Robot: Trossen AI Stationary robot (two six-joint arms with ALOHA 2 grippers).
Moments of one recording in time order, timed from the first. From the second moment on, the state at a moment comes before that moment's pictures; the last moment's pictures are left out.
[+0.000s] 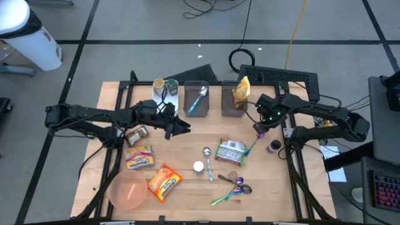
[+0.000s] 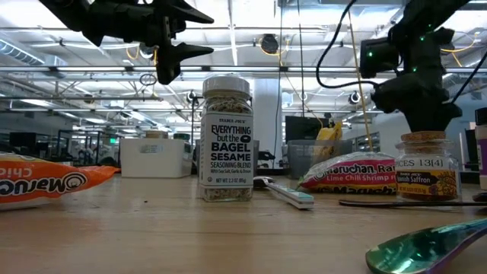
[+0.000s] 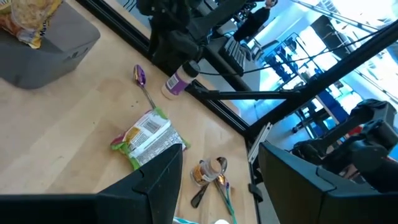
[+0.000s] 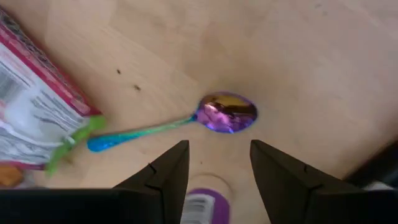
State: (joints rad) left arm 0.15 1.18 0.64 0.35 0.31 -0.70; right arm -0.55 1.11 0.71 -1.09 -0.20 0.48
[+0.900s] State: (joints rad) left arm 0.15 1.18 0.64 0.35 0.31 -0.72; right arm -0.66 1.11 0.49 -0.86 -0.26 0.55
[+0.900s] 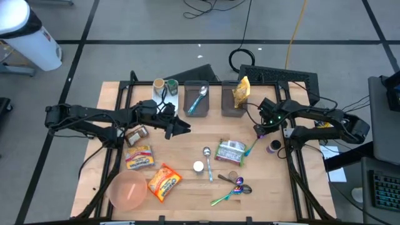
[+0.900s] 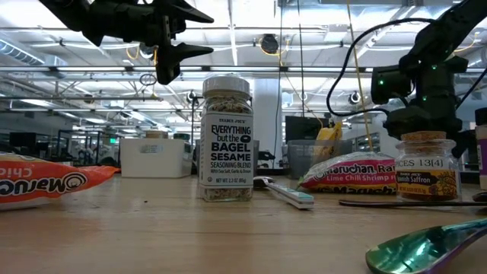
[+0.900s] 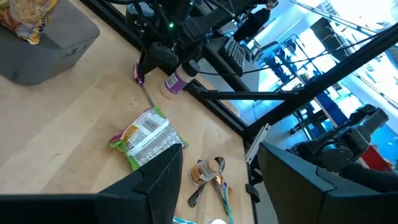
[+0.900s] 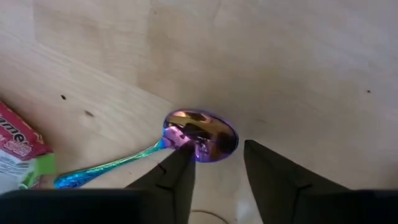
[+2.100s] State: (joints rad) left arm 0.22 1.18 0.70 0.35 0.31 -0.68; right arm -0.64 0.91 0.87 -0.33 -0.25 0.73
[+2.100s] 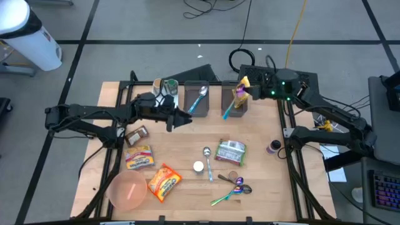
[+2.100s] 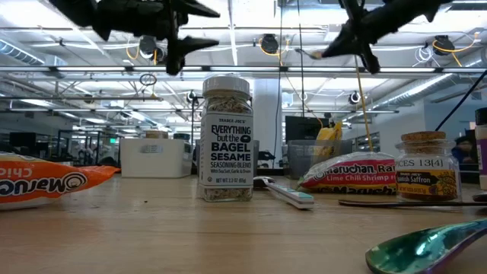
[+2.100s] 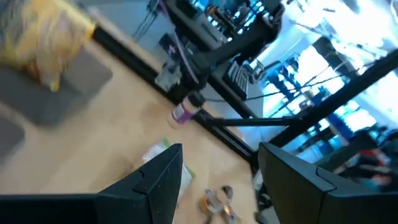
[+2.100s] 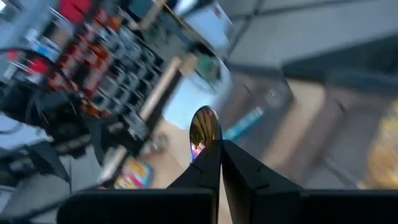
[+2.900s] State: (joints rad) left arm 0.11 1.68 1.83 -0.92 -0.49 0.08; right arm -0.44 1.27 0.94 0.24 0.06 0.80
